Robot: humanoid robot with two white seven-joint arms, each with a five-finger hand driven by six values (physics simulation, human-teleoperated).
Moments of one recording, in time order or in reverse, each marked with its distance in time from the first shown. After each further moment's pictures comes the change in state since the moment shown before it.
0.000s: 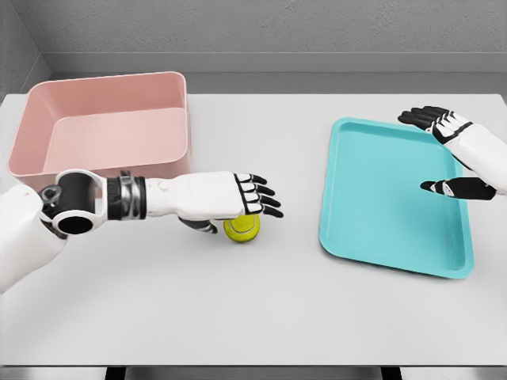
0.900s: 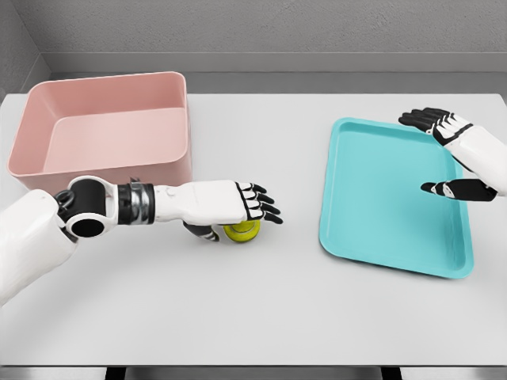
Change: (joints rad) left arm 0.002 -0.036 -0.038 0.090 -0.002 0.000 0.000; right arm 0.006 -0.002 -0.003 -0.003 -0.001 0.000 0.000
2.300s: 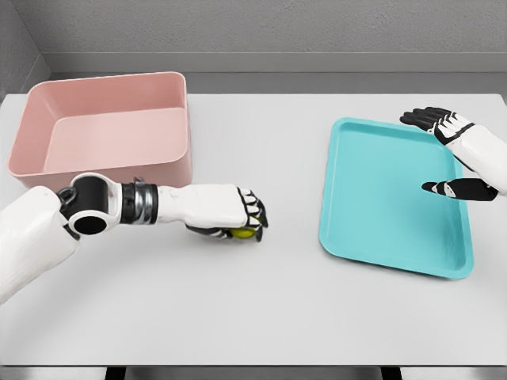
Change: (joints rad) left arm -0.023 -0.003 -0.013 -0.016 0.009 -0.001 -0.061; right arm 0.002 0.000 -0.003 0.003 0.000 0.000 -0.001
